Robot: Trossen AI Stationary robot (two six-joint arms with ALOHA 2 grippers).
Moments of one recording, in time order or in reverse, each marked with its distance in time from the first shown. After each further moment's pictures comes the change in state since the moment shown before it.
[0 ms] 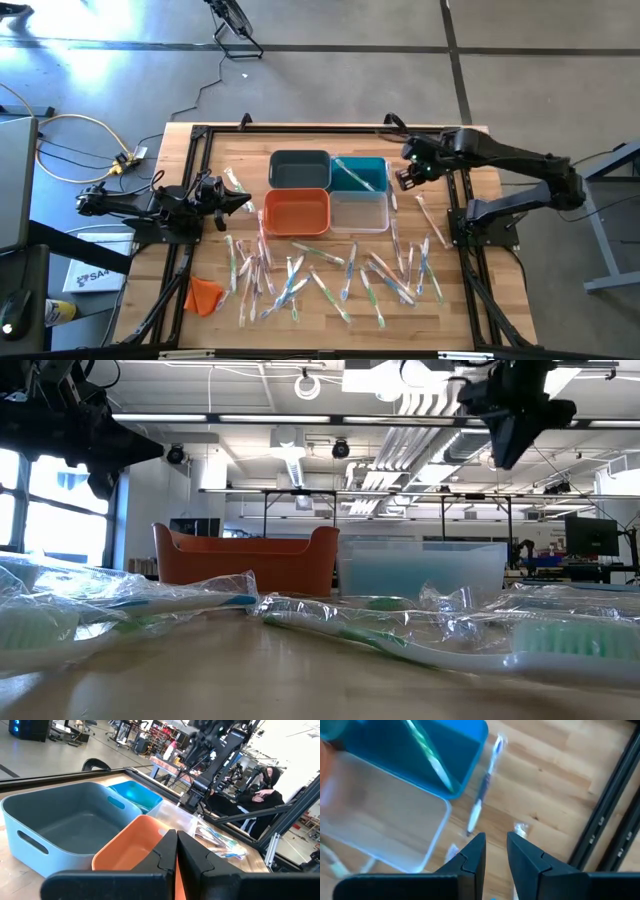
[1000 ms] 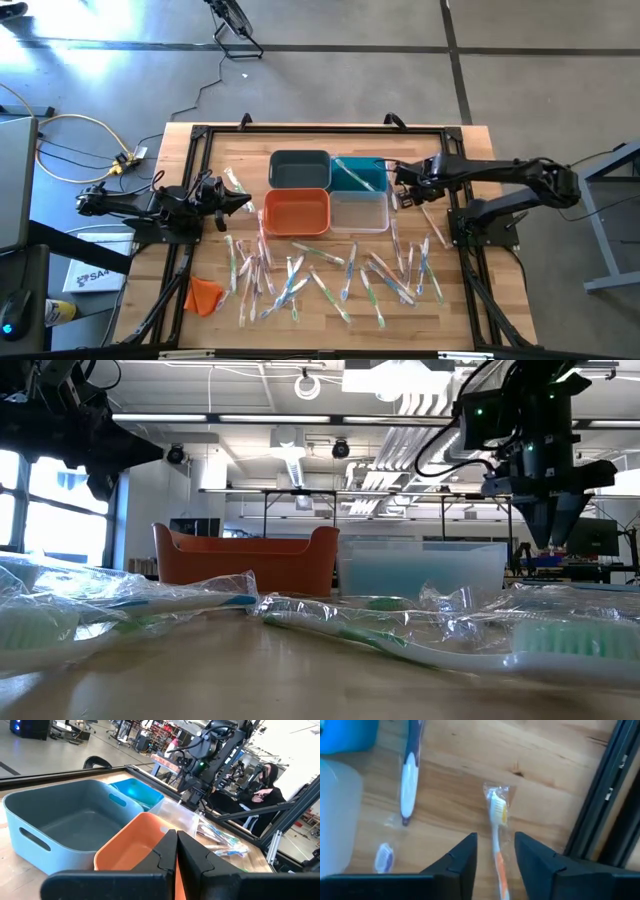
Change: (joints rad) left arm 0.000 0.000 0.000 -0.016 0.000 -0.001; right arm -0.001 0.037 -0.416 0.200 -0.010 0.159
